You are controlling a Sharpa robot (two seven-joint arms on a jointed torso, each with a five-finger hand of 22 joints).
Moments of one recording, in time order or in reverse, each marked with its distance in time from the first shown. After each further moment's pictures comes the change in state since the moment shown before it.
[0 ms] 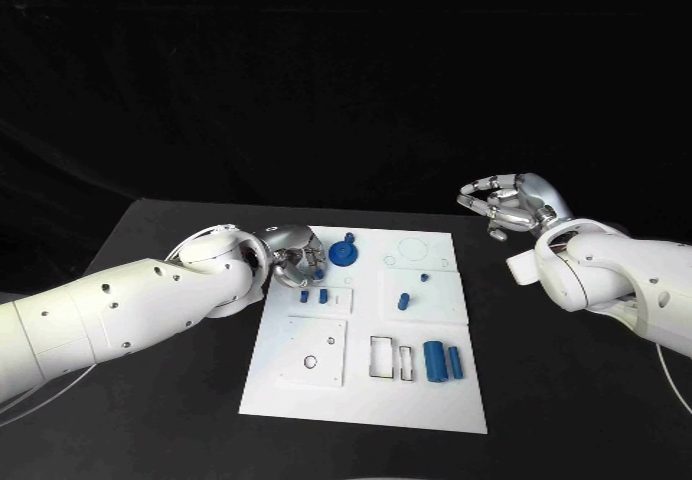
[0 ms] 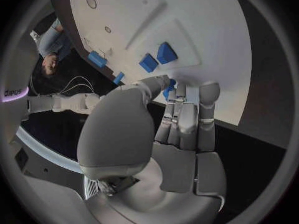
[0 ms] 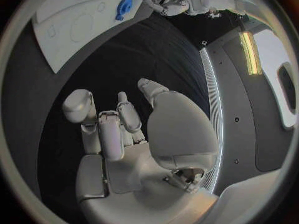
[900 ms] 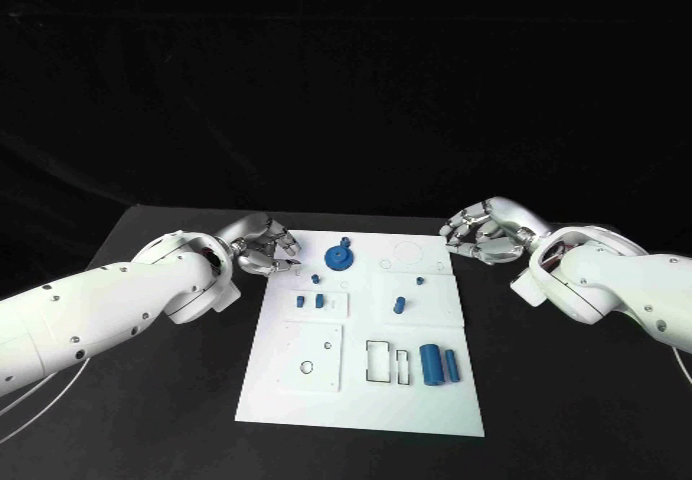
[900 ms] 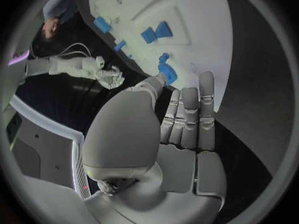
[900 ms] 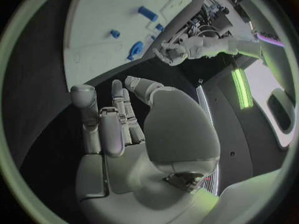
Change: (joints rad) left arm 0.001 -0.103 0.004 0.005 0.386 -0.145 0.096; left_hand 0.097 0.067 -0.255 0.110 0.007 -0.008 0.034 -0.086 -0.026 -0.140 0.041 -0.007 -0.004 -0.250 0.040 -0.159 -0.485 0.000 -0.131 0.030 -0.194 -0.215; right arm -0.002 -0.037 0.000 0.043 -0.435 0.201 -0.133; right_hand 0.098 -0.053 0.226 -0.141 -0.054 0.097 -0.005 0.022 -0.054 -0.230 -0.001 -0.929 -0.877 -0.003 -0.011 -0.082 -0.106 0.032 -0.048 -0.005 -0.125 -0.071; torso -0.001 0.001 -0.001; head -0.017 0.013
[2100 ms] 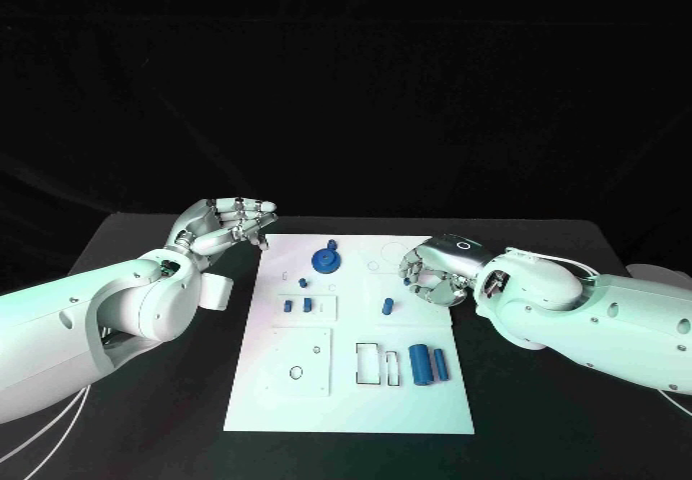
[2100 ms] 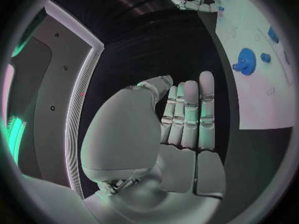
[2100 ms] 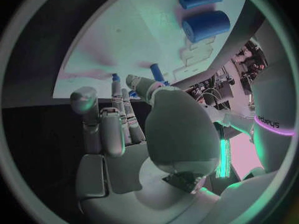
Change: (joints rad) left arm -0.014 -0.095 -0.001 0.142 0.941 -0.066 0.432; left_hand 0.006 -0.030 0.147 -0.044 0.000 0.078 -0.029 0.031 0.015 0.127 -0.036 0.036 -0.005 -0.065 -0.026 -0.092 -0.062 0.000 -0.047 -0.028 -0.054 -0.030; right arm -0.067 0.061 0.000 0.122 -0.753 0.009 -0.274; right_hand -0.013 -0.013 0.012 -0.021 -0.051 0.024 0.003 -0.024 -0.023 0.025 0.010 -0.131 -0.110 0.004 0.004 0.018 0.025 0.000 0.032 0.007 0.053 0.063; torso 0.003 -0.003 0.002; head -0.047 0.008
